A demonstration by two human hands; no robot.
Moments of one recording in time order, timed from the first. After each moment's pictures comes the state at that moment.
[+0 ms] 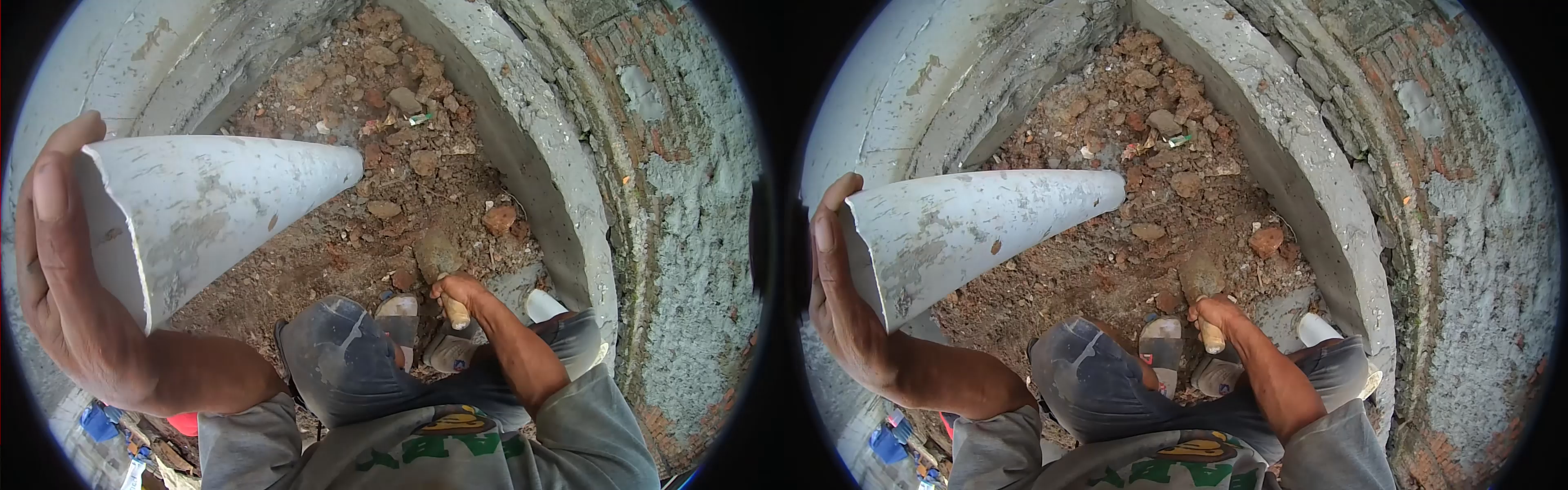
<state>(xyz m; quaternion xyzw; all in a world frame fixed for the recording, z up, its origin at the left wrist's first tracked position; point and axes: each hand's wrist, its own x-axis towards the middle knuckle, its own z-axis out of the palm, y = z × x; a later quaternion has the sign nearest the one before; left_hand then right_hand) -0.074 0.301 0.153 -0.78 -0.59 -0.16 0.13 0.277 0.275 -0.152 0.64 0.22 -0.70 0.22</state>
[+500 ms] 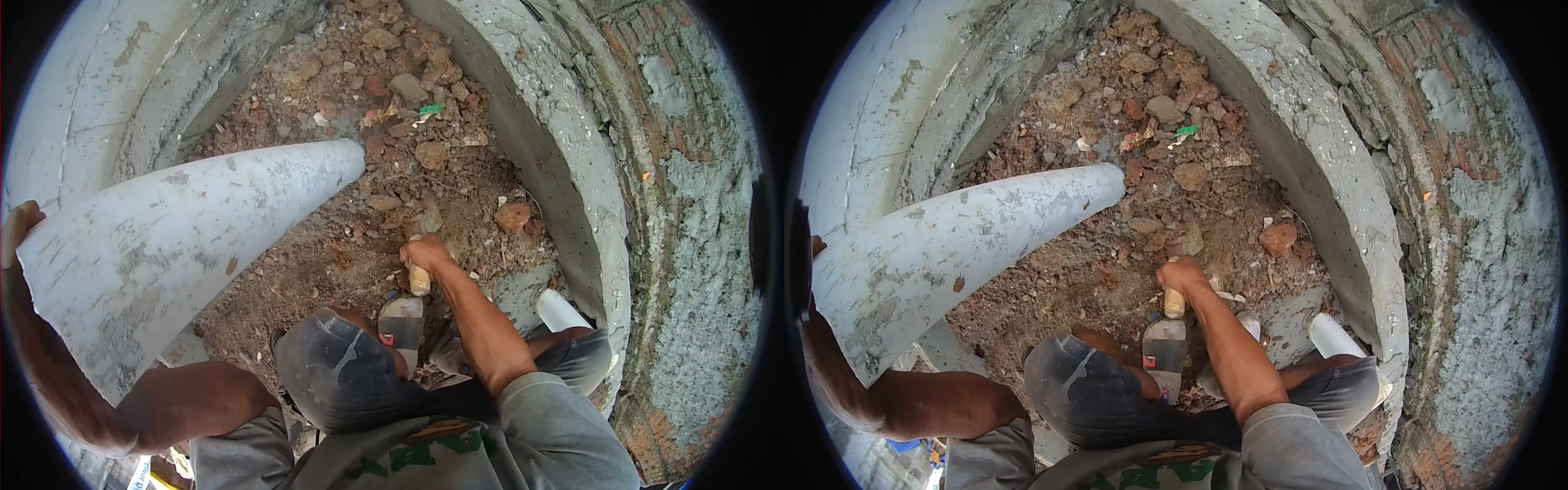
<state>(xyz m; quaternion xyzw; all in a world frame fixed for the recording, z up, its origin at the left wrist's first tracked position) -0.079 0.322 0.150 -0.71 -0.60 -0.37 -0.01 0.213 0.289 -0.241 0.63 0.36 -0.65 0.22</state>
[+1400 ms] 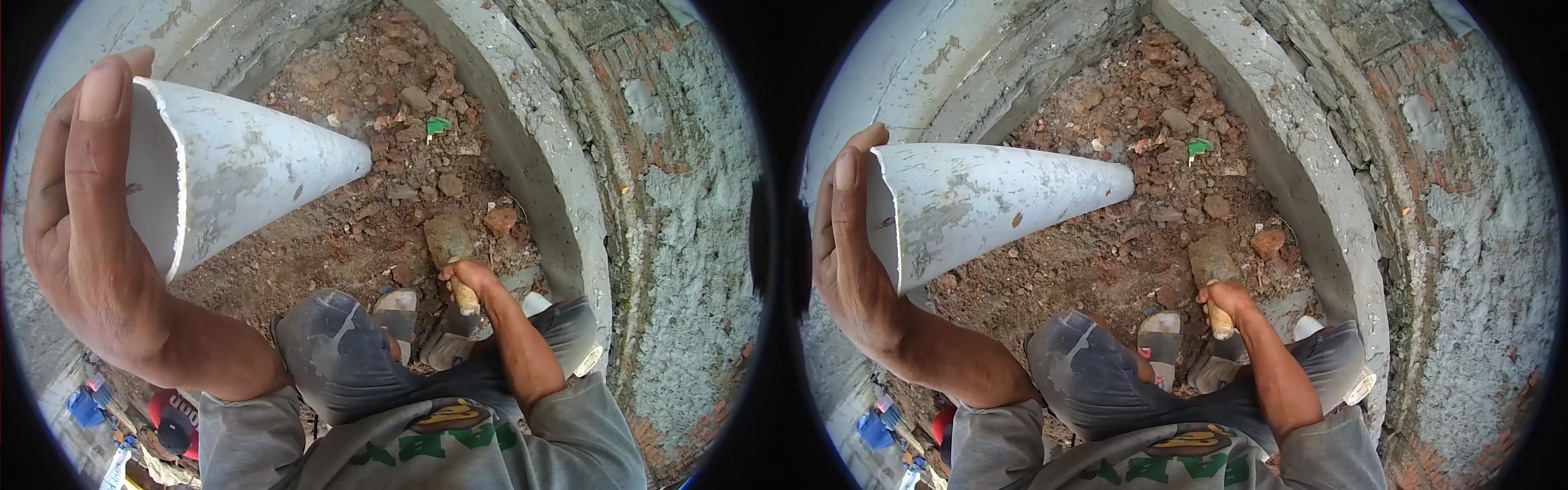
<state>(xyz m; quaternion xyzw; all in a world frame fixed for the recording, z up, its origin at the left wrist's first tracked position) -0.068 0.304 0.150 -0.76 -0.60 -0.17 0.19 0.281 0.291 -0.145 0.66 0.25 -0.70 0.16</state>
